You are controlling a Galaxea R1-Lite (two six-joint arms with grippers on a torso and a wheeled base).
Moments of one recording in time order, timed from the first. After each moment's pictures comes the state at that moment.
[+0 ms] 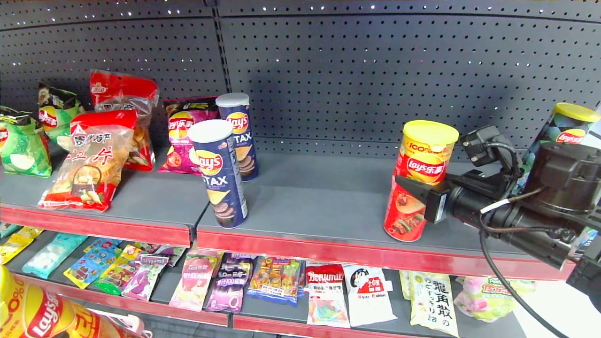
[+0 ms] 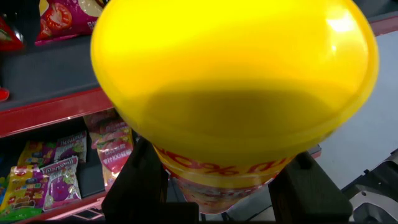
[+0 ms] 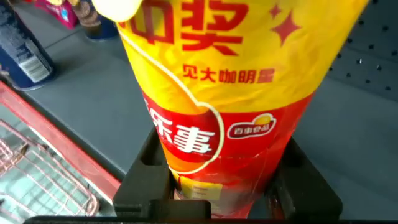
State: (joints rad) left arm -0.16 0.49 -0.33 0.00 -0.34 0.06; right arm 0.42 1.60 -0.55 -0.92 0.06 -0.05
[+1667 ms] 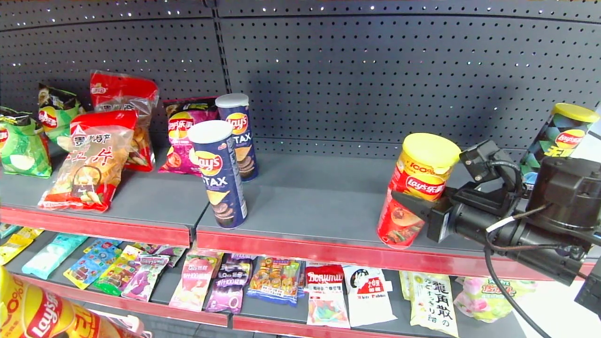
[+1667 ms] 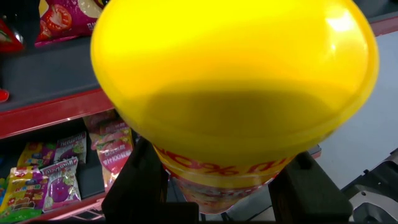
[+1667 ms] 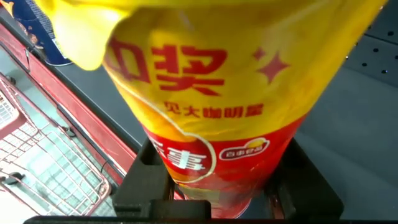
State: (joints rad) left arm -0.16 0.49 -0.33 0.00 -0.34 0.06; right arm 0.43 1.59 -0.48 -0.93 0.15 -0.07
